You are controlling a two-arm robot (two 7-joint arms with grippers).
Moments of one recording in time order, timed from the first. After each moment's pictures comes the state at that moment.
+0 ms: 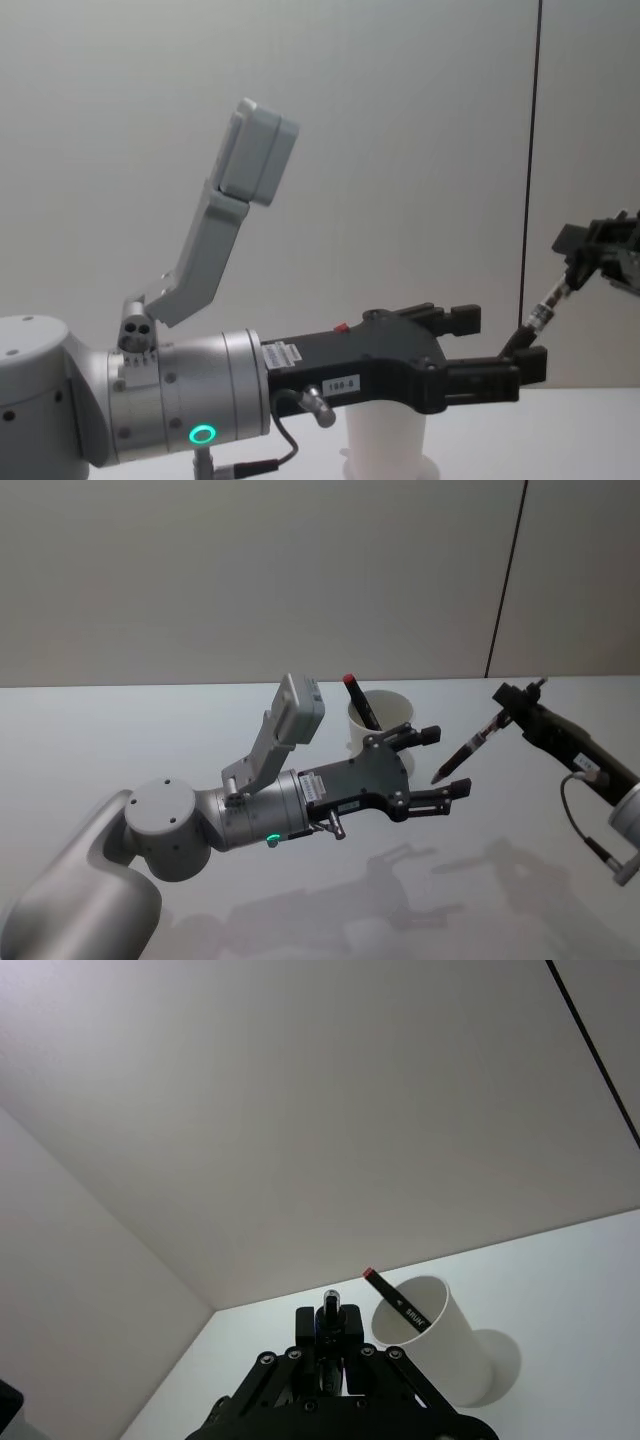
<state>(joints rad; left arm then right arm) -0.46 0.21 0.45 -1.14 -0.35 -0.17 -0.96 -0.01 0.22 -0.06 -1.77 0.86 0.36 0.31</state>
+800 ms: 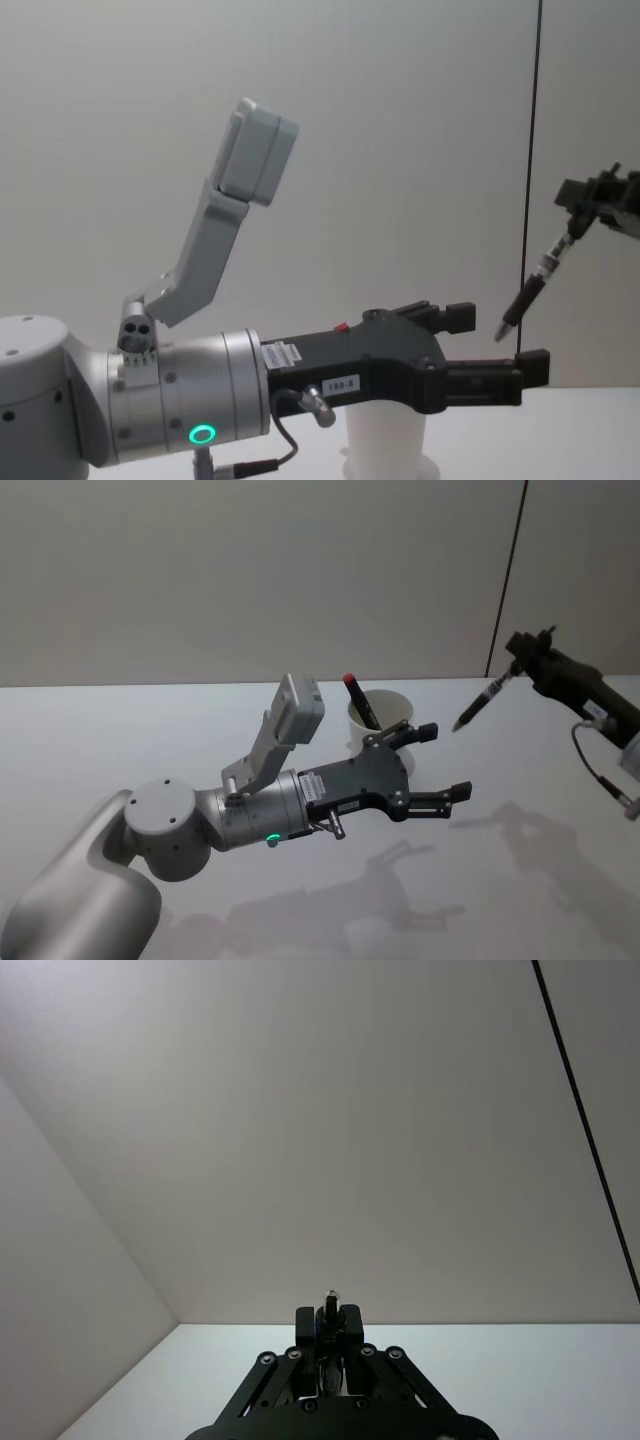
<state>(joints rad) -0.46 0.21 0.45 -1.14 -0.35 -0.17 -0.96 0.16 0.25 -0.06 -1.59 0.74 0.28 0.43</state>
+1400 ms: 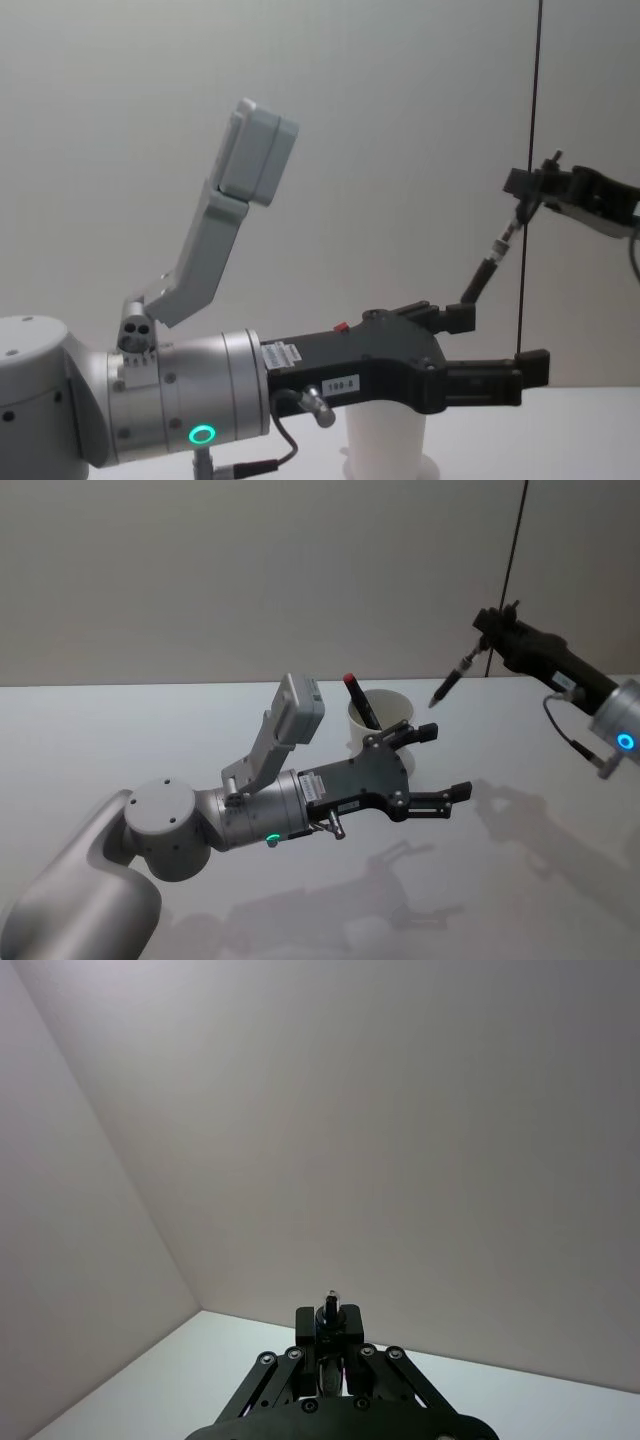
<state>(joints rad) -0.46 0.21 0.45 -1.14 -0.35 -0.17 -0.96 0.37 0.23 -0.11 -1.33 0.65 0.20 0.64</state>
